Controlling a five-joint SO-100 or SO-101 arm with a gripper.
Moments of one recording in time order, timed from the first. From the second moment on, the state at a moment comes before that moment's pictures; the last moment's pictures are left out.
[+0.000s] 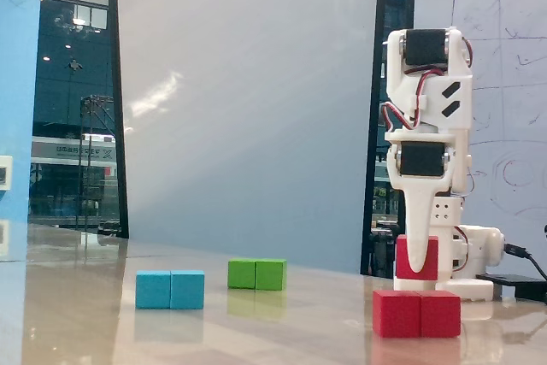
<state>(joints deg) -39.3 80.0 85.6 88.4 -4.9</state>
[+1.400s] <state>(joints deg) -39.3 76.7 85.6 88.2 -4.9</state>
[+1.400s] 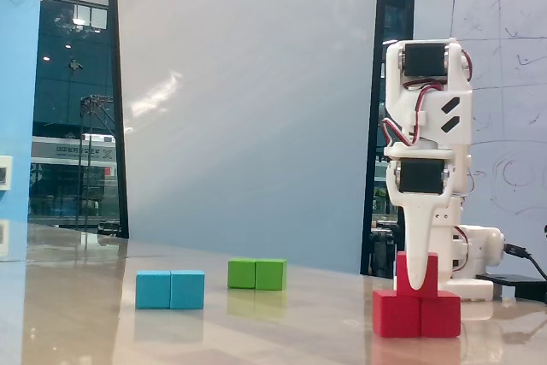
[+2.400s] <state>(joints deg) 0.5 76.7 85.6 85.5 -7.9</state>
